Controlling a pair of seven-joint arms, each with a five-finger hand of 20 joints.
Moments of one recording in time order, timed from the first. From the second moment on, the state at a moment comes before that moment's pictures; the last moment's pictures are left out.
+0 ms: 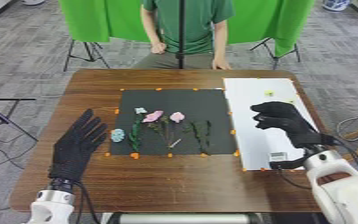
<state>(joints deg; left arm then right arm) 125.2 -73.2 -97.6 -117.0 43.2 -5.9 9.4 -111.4 -59.3 95.3 -115.0 -95.6 -4.8 -1.8</state>
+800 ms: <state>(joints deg) 125.6 -73.0 -97.8 -117.1 43.3 -5.6 9.8 -73.0 -42.2 63.5 -84.0 -145.9 -2.2 18.0</state>
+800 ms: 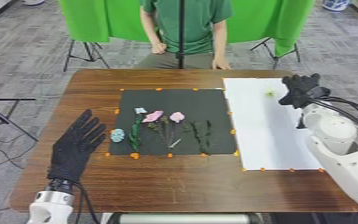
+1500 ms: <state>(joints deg) 125.1 -72.4 -97.7 -117.0 43.3 -5.6 9.7 -64.9 -47.1 59.1 -73.9 -150.6 -10.0 22.3</state>
